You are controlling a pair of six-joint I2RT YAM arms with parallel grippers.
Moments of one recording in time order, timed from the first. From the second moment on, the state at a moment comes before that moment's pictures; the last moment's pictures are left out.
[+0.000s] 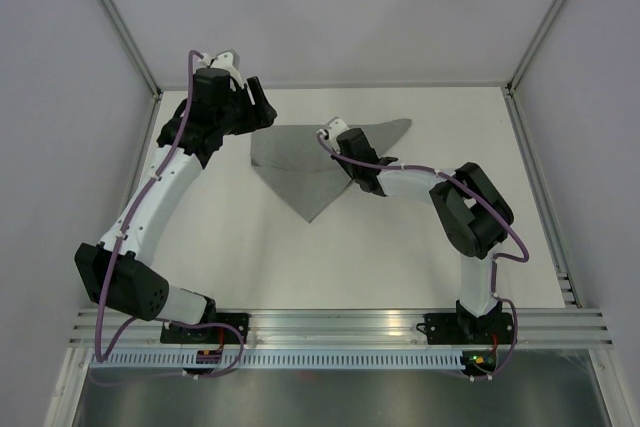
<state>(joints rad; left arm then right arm) -0.30 1.43 1.47 -0.55 0.01 -0.42 0.64 1.96 1.23 0.07 0.36 -0.25</state>
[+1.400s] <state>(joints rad) -0.30 1.46 1.45 -0.50 0.06 -0.42 0.03 2.30 1.75 -0.29 -0.30 0.40</state>
